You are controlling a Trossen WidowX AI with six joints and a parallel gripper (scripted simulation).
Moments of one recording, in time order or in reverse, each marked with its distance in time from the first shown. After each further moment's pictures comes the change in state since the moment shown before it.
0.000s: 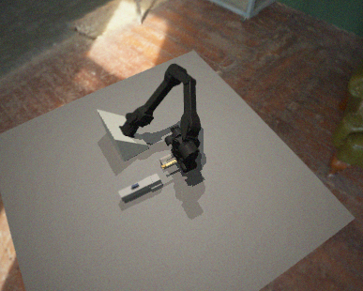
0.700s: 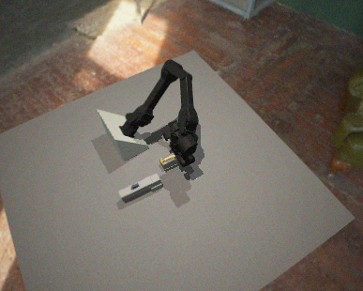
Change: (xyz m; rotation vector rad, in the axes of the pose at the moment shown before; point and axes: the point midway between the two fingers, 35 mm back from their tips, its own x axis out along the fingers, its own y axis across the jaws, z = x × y) arm 0.001 0.028 0.006 -0.001 0.001 -0.001
